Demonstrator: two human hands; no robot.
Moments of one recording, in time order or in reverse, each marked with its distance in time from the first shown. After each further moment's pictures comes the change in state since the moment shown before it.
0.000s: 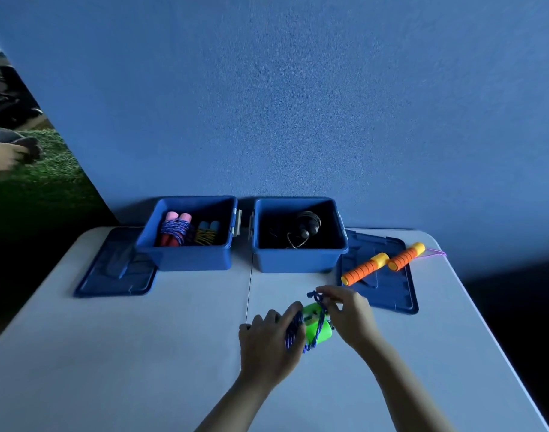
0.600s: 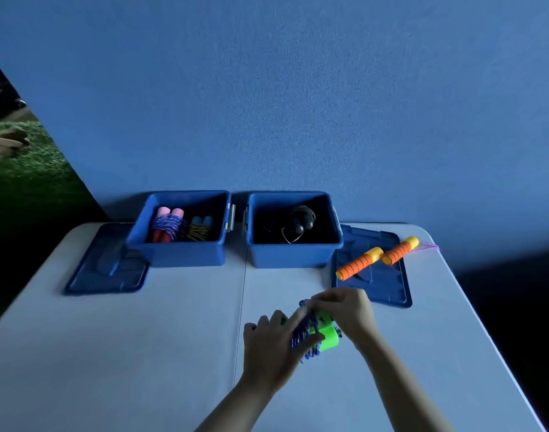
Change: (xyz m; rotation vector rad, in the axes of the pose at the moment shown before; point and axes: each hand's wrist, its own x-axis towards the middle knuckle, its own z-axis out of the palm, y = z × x) left_hand -0.004 0.008 0.006 0.033 -0.045 0.082; right_hand 0.001 0.004 -0.004 0.294 -0.039 0.238
